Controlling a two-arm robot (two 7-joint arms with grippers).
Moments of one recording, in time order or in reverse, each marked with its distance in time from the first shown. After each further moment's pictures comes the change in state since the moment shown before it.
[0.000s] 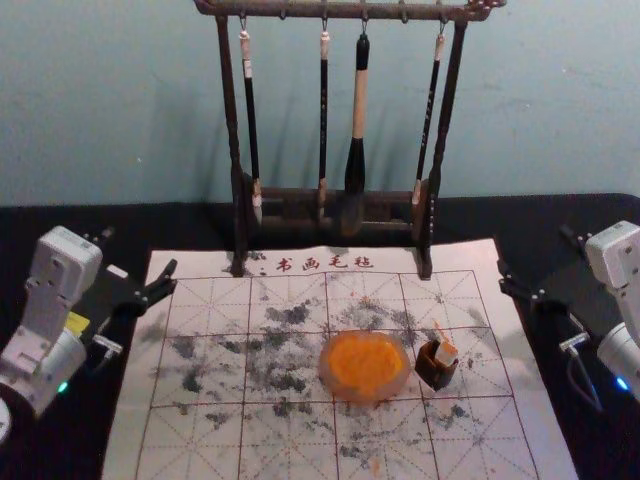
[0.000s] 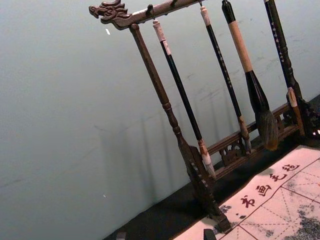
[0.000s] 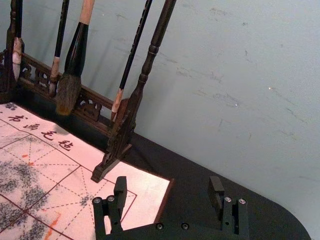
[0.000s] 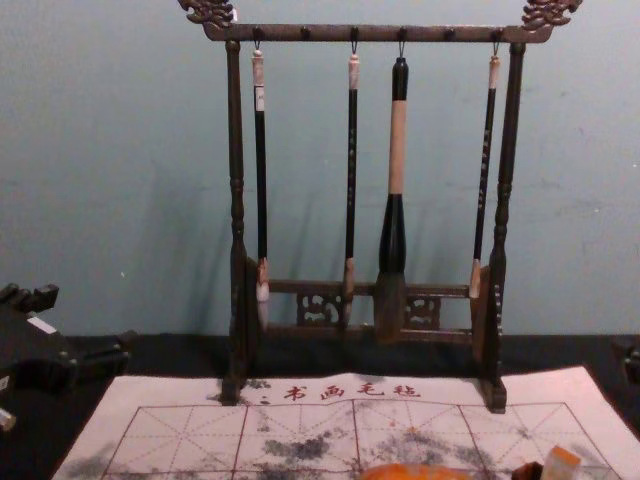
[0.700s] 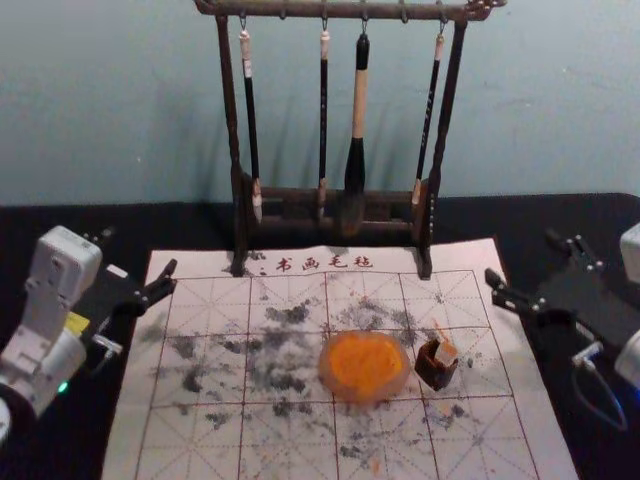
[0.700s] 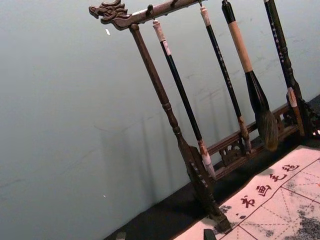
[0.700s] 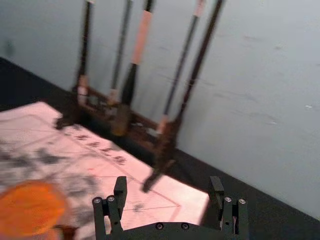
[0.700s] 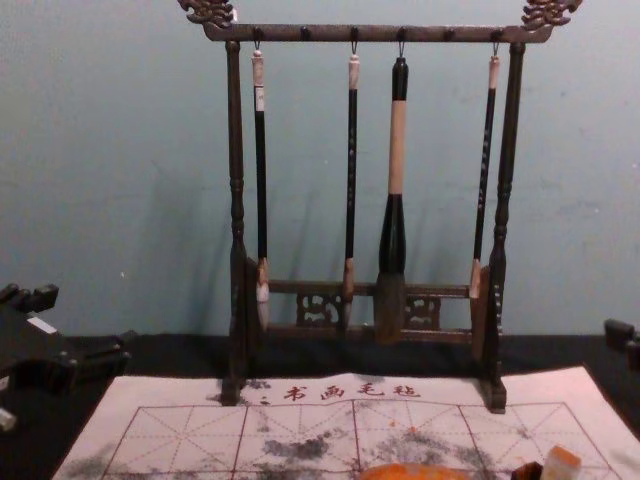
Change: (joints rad) left arm 0.000 0.000 0.000 0.000 0.000 0.000 0.000; right arm -0.116 0.082 0.087 -0.201 0.132 0.046 0.184
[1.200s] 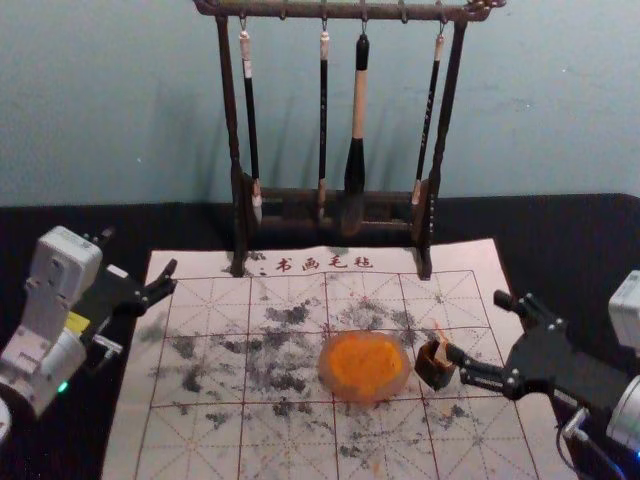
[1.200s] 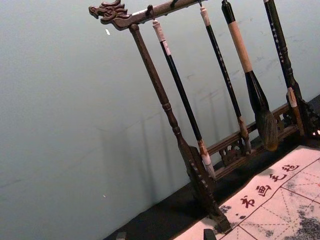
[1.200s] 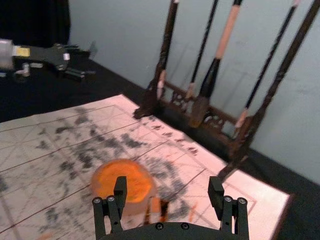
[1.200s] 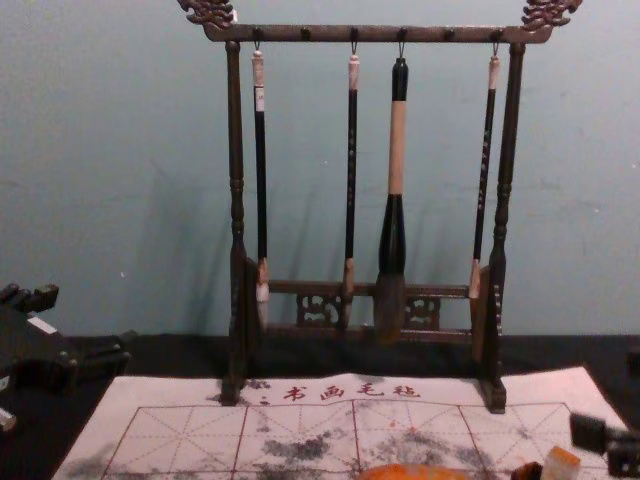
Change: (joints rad) left arm 0.000 0.000 0.000 0.000 0.000 0.000 0.000; right arm -0.101 0.053 -0.010 -0.085 0.053 -0.018 0.201
